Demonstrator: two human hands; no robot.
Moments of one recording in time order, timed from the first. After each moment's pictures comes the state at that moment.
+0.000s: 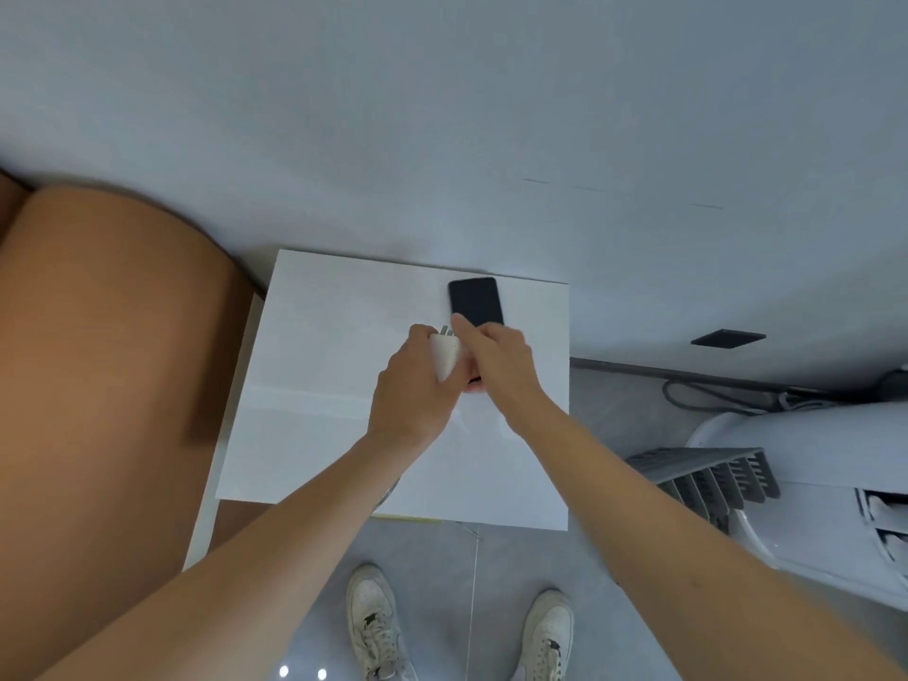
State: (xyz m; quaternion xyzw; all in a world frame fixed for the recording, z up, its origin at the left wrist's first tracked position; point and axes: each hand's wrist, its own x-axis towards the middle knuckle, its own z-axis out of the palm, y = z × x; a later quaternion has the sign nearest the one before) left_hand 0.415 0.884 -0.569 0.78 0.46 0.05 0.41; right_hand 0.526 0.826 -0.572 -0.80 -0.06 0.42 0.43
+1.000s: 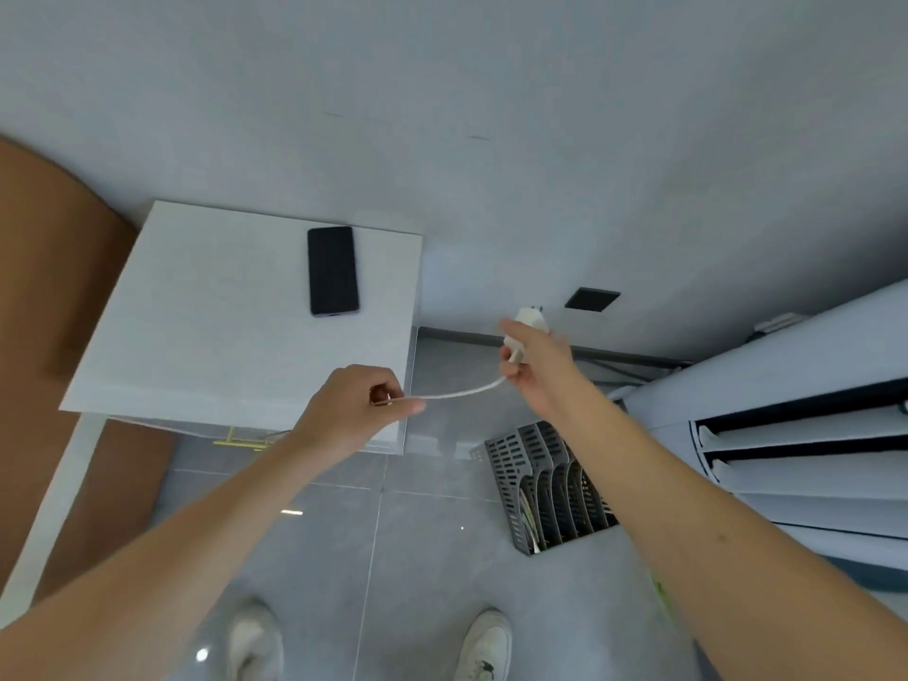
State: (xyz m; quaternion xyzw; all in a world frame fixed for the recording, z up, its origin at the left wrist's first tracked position) left_hand 0.425 0.690 -0.555 0.80 0.34 -0.01 0.49; right_hand 0.646 0.558 -0.545 -0.62 0.16 0.43 0.63
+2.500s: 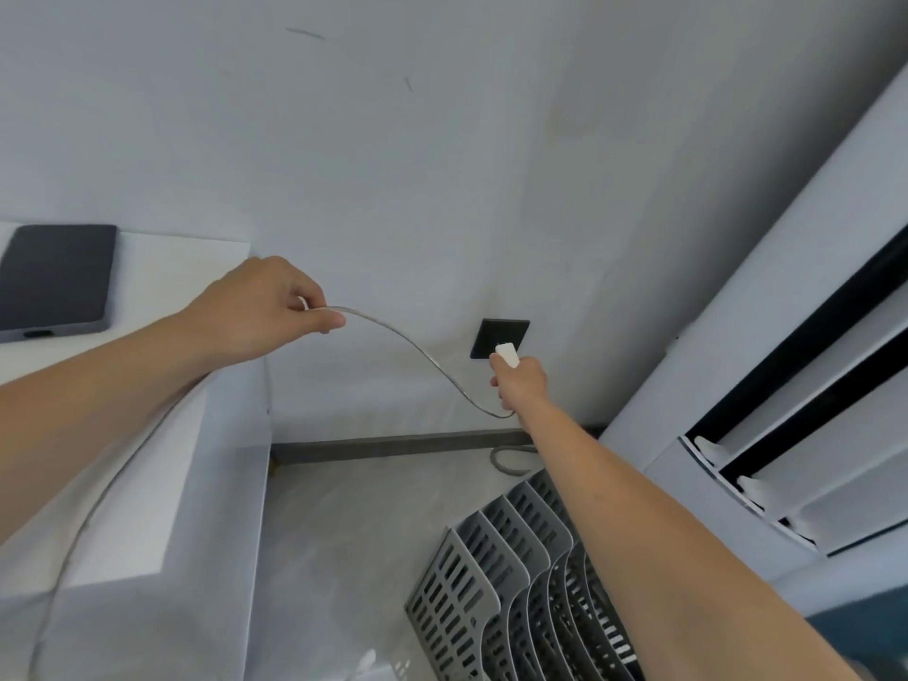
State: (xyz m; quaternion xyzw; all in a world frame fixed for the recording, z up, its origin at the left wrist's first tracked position) left_hand 0.605 0.767 -0.698 0.93 0.13 0.15 0.32; right_hand 0.849 0.508 -0.833 -0.86 -0.01 0.11 0.50
